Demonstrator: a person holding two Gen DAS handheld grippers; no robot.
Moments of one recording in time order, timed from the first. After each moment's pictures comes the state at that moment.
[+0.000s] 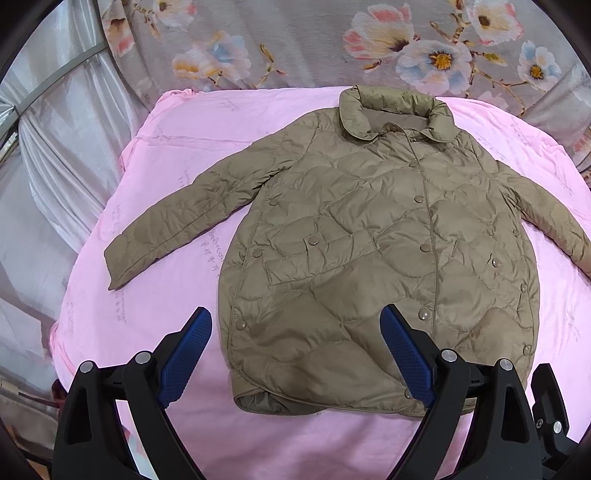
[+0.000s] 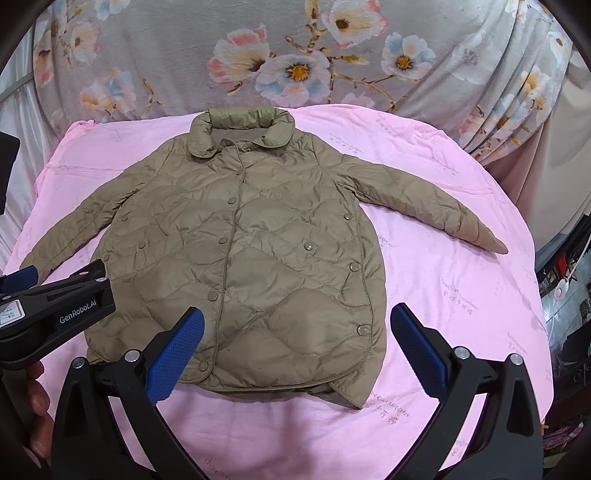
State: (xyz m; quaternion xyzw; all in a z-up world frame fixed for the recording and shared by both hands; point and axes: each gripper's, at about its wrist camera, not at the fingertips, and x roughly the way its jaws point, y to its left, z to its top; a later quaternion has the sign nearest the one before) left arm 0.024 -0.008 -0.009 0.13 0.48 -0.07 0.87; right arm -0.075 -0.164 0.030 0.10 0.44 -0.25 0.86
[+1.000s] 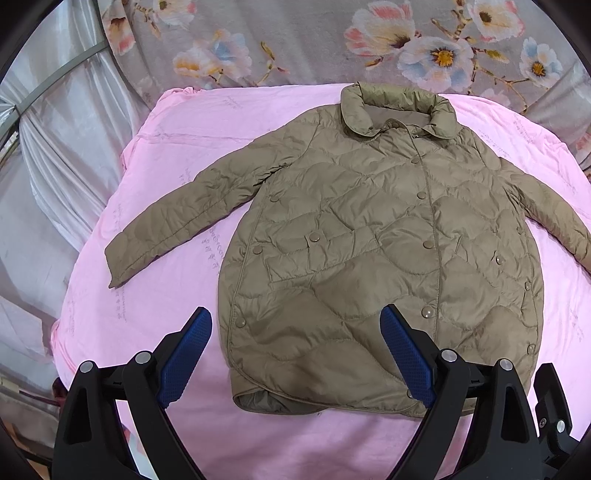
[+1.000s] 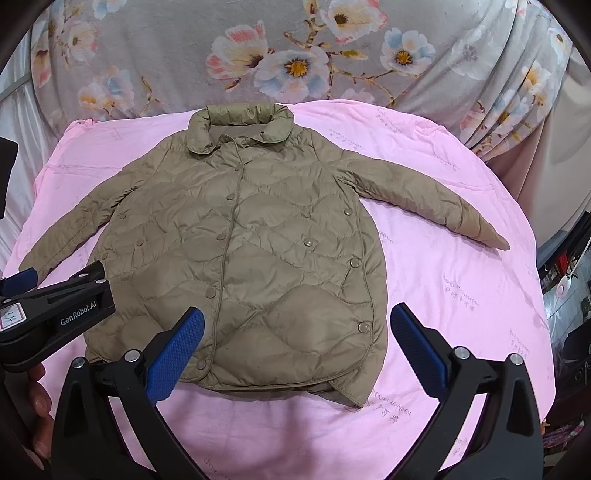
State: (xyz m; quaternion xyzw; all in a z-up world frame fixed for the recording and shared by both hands) left arm 0.024 -0.009 -0.010 0.13 0.47 -0.07 0.87; right arm -0.072 -0.162 0.019 0.11 0.45 -0.25 0.85
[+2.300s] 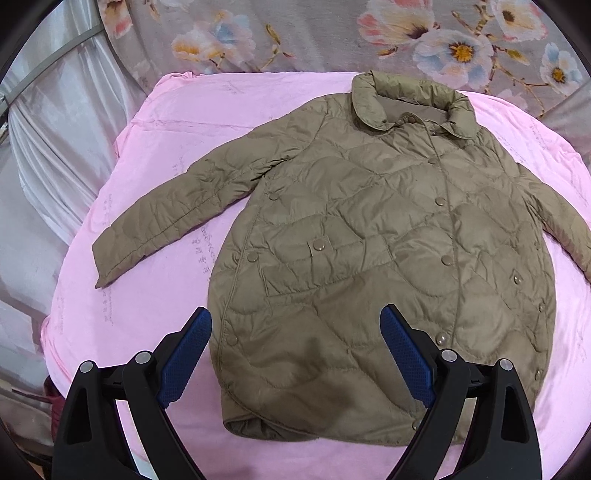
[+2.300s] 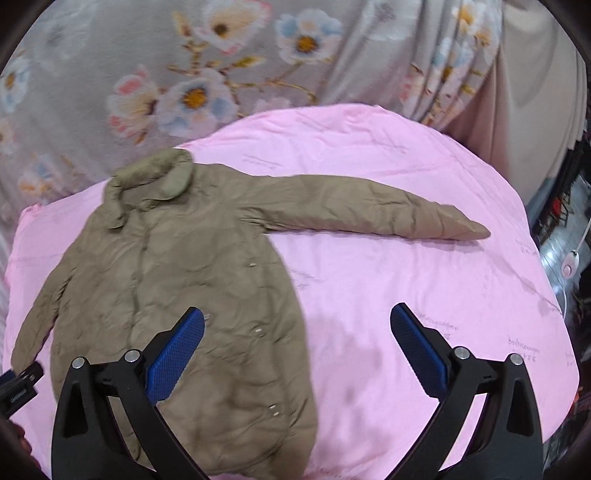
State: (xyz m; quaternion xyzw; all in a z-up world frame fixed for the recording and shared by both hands) left arm 0.068 -0.015 -0.032 0.12 0.50 -0.06 0.86; right arm -0.080 -0.341 -0.002 0.22 0.41 -0.33 0.82
